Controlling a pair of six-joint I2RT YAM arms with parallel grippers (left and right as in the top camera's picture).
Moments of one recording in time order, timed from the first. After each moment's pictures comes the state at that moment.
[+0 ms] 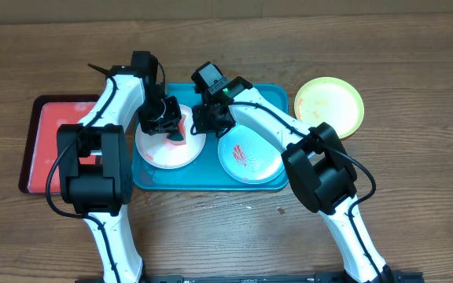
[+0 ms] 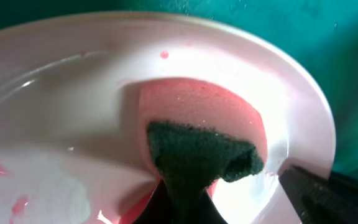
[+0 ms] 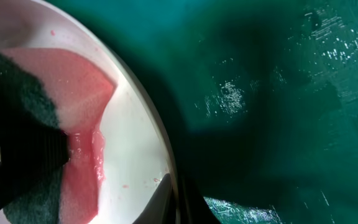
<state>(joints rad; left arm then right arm) -0.05 2.16 1.58 -0.98 0.27 -0.34 0.65 2.41 1.95 -0.79 -0.23 0.45</state>
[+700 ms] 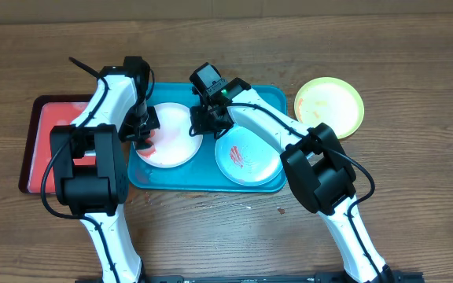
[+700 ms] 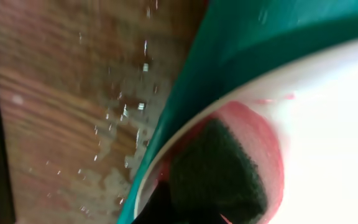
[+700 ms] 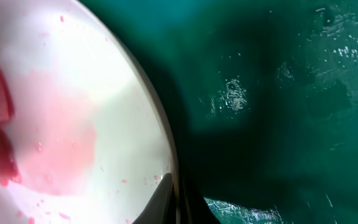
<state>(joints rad) -0.01 2.16 1.58 -1.08 -0.16 -0.39 0.66 2.41 1.95 -0.78 -0.25 0.45</state>
